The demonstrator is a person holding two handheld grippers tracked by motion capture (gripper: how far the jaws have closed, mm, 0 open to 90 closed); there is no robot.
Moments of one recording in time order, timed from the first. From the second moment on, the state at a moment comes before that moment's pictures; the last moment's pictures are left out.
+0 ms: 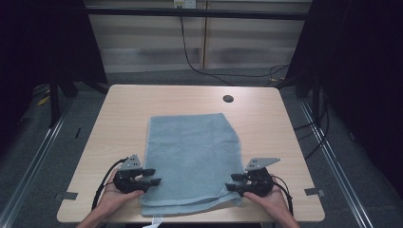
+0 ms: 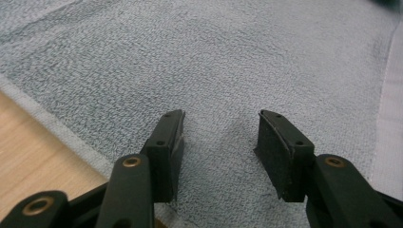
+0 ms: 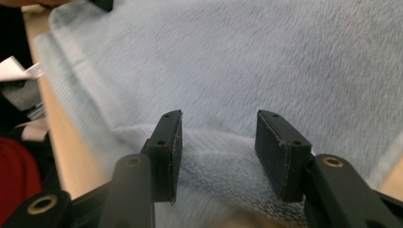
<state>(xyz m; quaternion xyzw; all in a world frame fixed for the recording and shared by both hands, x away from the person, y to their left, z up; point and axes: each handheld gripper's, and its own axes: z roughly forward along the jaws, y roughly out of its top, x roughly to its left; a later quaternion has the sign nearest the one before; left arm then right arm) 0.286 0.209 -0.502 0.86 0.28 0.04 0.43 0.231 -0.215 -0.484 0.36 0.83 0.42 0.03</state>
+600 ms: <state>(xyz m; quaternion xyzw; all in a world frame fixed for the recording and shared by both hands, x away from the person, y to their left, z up) 0.353 0.199 -0.493 0.83 0.33 0.06 0.44 0.286 -0.223 -0.466 0.39 0.79 0.46 0.08</state>
